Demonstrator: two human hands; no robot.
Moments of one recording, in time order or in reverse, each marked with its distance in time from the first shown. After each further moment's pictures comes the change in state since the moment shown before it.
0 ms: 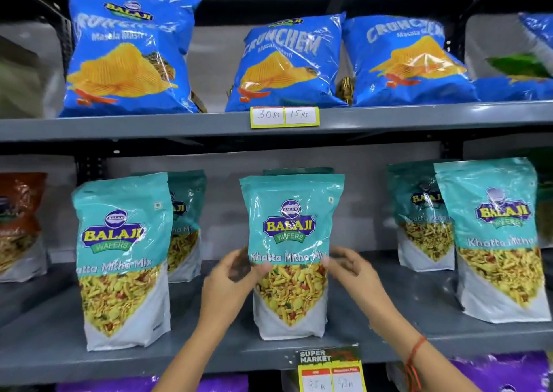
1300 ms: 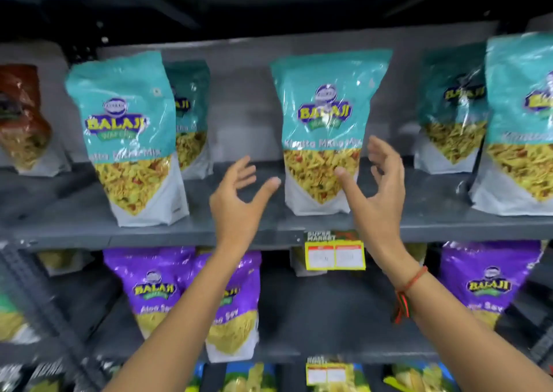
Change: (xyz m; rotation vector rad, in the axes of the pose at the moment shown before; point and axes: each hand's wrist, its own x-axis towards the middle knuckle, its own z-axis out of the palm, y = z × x) left_hand -0.063 0.010 0.010 0.082 0.233 0.090; right_hand -0.066 -0.008 0.030 -0.040 0.394 -0.361
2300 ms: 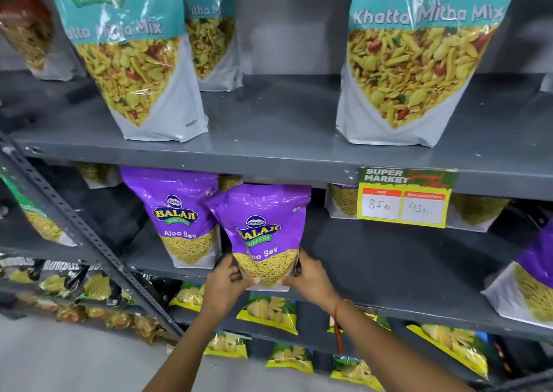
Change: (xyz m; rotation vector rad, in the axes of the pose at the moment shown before) left_hand -0.180 -0.273 -0.081 0.222 -0.345 -0.765; right_hand -0.251 0.226 0.106 -0.192 -1.033 0.634
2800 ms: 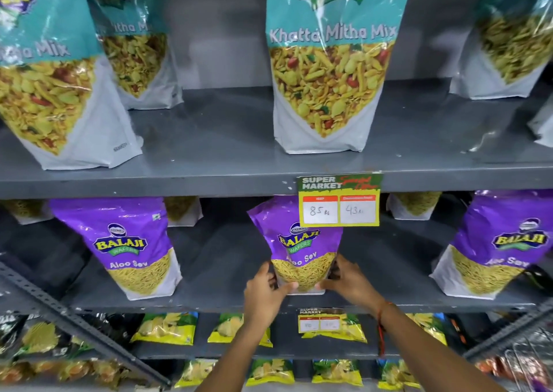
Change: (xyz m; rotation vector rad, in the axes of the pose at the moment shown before) left_hand 0.000 0.056 0.139 0.102 -0.091 0.152; right_hand -0.046 0.072 -0.127 0.049 0.098 0.126
